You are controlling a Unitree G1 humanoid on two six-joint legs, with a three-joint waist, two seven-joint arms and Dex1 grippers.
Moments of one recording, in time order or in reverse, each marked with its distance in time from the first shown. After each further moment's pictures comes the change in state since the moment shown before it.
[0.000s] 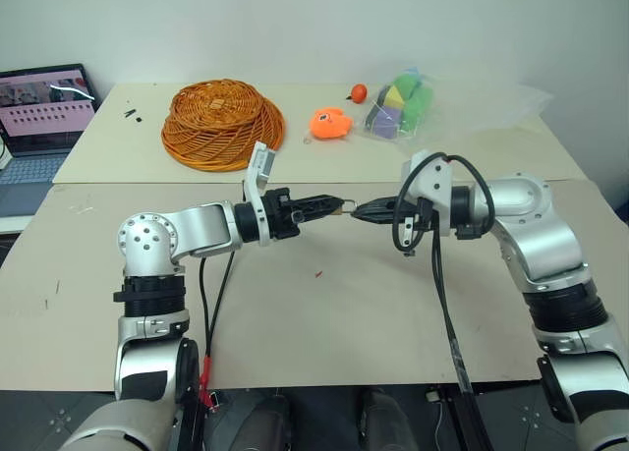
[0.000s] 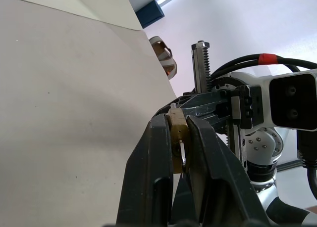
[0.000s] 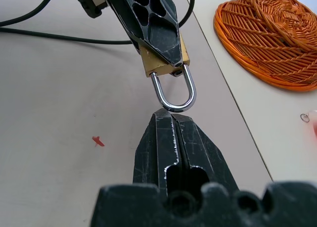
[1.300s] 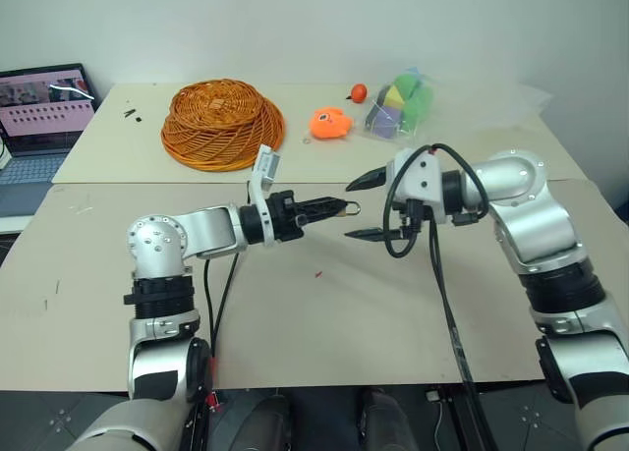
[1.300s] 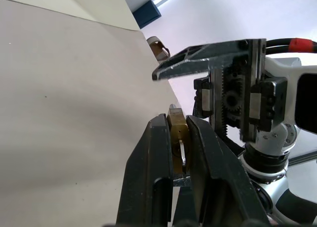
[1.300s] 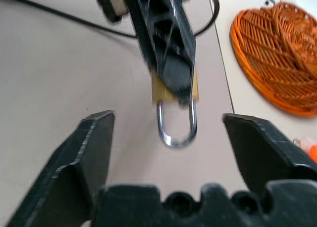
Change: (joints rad) left arm -0.005 -0.032 0.076 -0.024 0.157 0.058 -0.110; right arm -0.090 -0.037 0.077 0.069 -0.097 -0.125 0.106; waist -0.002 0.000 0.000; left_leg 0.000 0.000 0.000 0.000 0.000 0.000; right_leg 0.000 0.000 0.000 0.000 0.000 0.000
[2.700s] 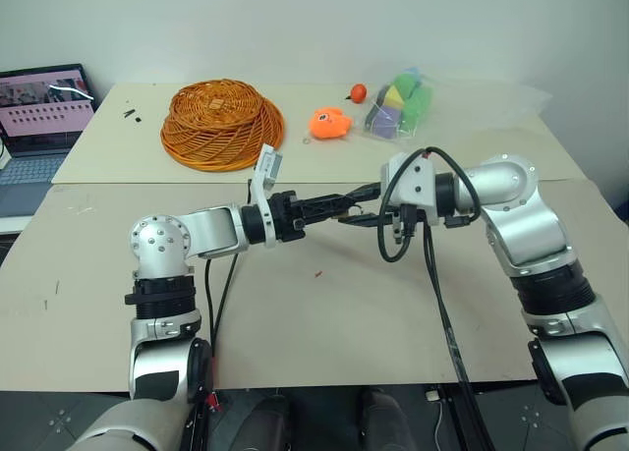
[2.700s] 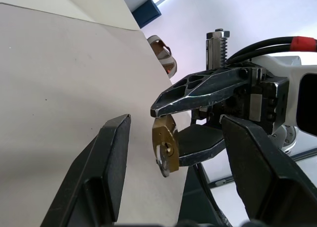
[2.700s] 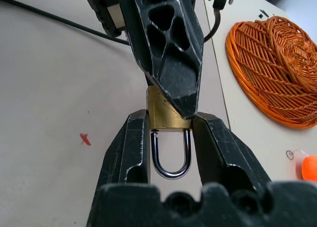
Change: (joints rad) left arm -0.001 -0.046 -0.030 -0.021 0.093 -0.016 -0.063; right arm -0.020 0.067 0.005 0.017 -0.013 -0.069 -0.032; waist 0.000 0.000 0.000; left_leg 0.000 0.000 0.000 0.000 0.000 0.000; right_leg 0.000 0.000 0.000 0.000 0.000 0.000
